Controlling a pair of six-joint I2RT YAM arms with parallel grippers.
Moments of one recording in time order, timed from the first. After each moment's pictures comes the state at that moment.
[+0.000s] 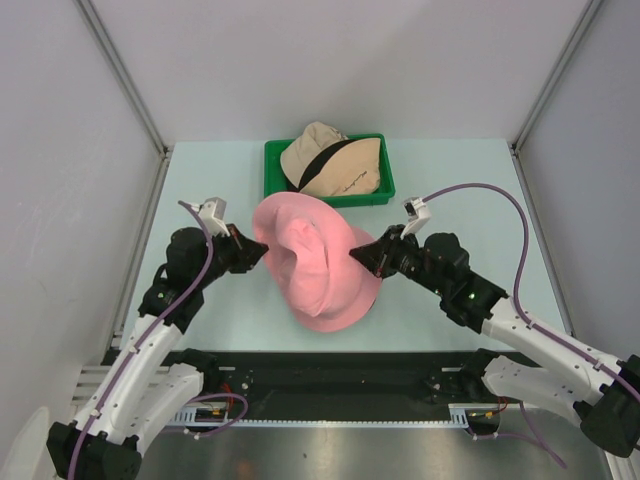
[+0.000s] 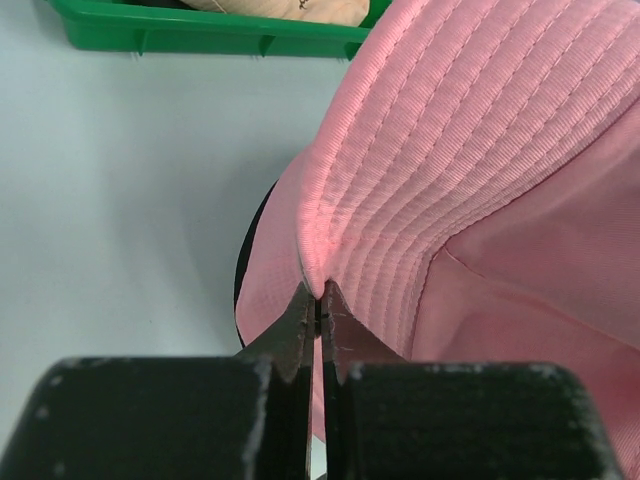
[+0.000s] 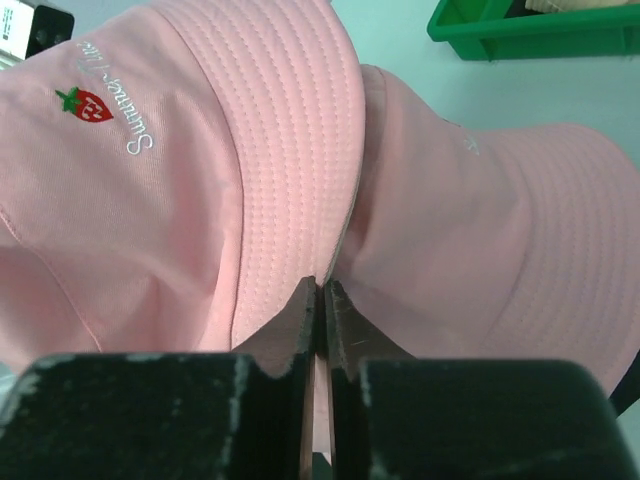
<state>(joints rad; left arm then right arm) -0.29 0.73 0.67 -0.29 0.26 -0.52 0.78 0.92 0.70 0.08 -0.08 0.68</state>
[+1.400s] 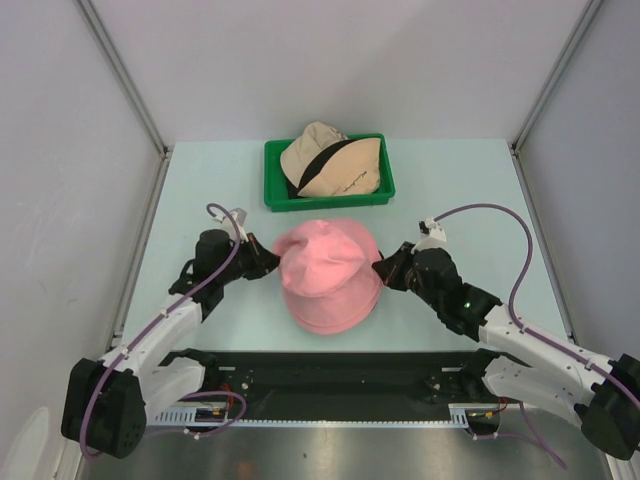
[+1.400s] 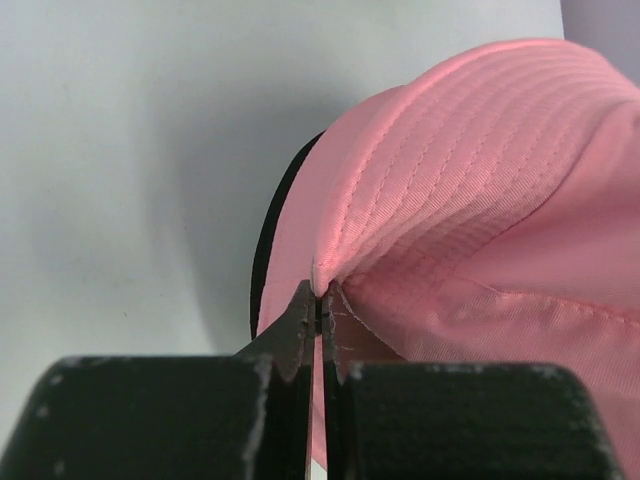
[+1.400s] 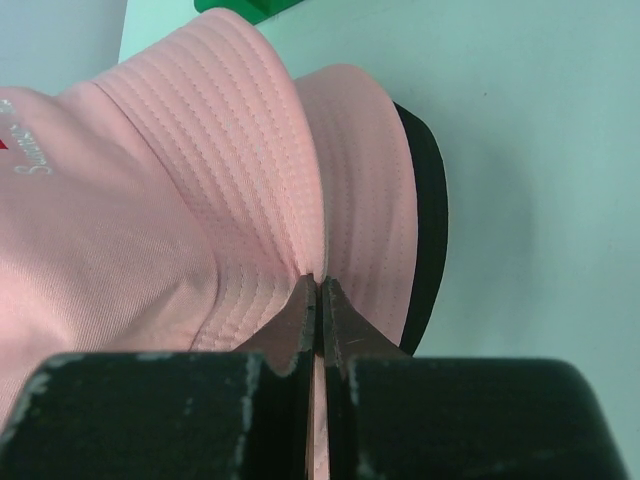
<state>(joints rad) -0.29 0.99 0.50 -0.02 0.33 -0.61 0.77 0.90 0.55 -0.07 0.22 0.84</state>
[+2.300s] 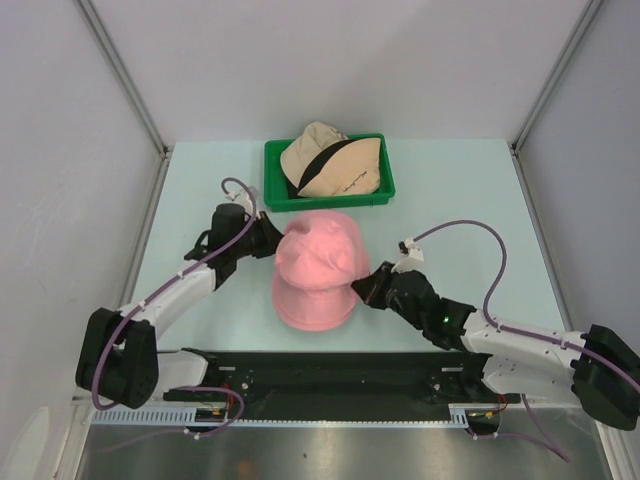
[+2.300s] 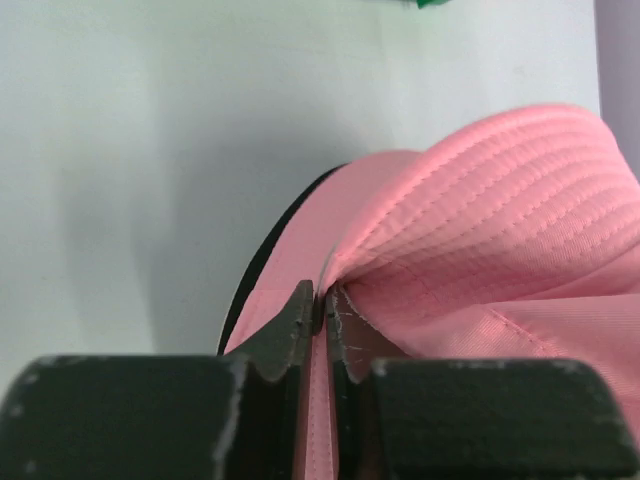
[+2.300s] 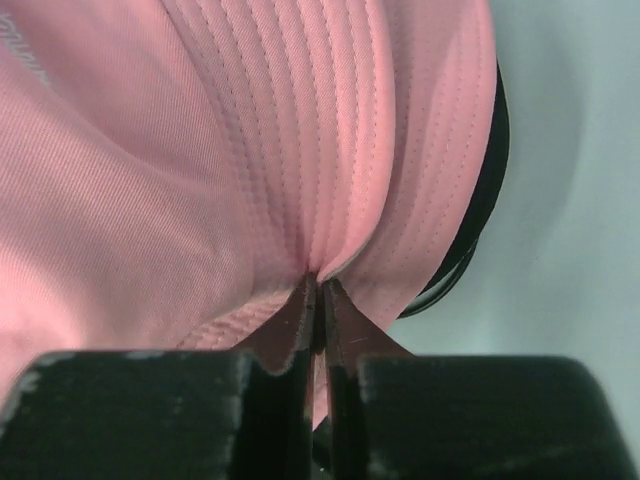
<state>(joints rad) -0.33 1.25 0.69 0.00 0.27 -0.60 0.98 1.02 0.44 0.18 0.31 0.99</state>
